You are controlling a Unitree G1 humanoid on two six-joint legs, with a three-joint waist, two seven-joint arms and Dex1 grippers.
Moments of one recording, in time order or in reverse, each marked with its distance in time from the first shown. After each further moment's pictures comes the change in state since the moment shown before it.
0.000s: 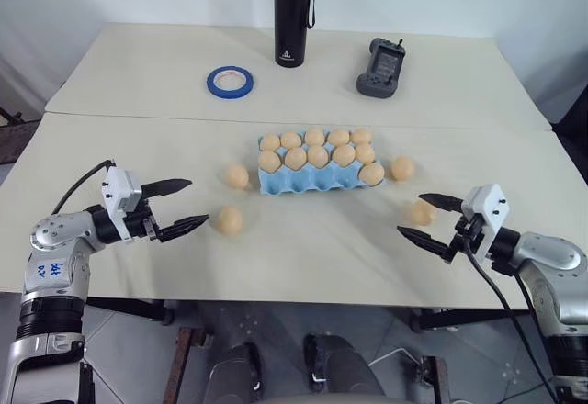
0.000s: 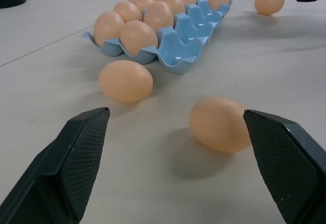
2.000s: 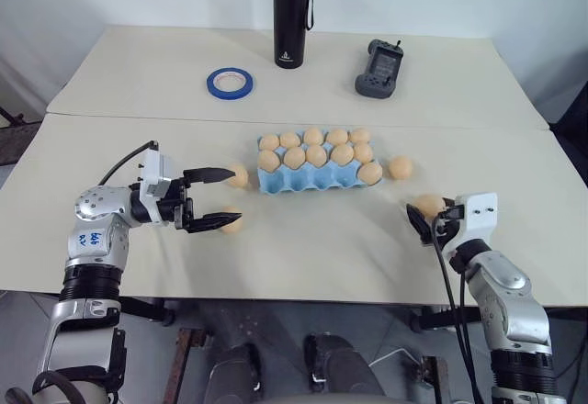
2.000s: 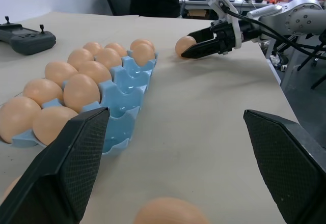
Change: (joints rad) left arm -0.194 -0.115 -0.092 0.062 -0.028 -0.009 -0.187; right arm 0.044 0.331 -0.057 -0.086 -0.111 0.152 -0.649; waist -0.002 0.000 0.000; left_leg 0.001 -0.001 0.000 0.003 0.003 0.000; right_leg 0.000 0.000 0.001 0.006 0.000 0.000
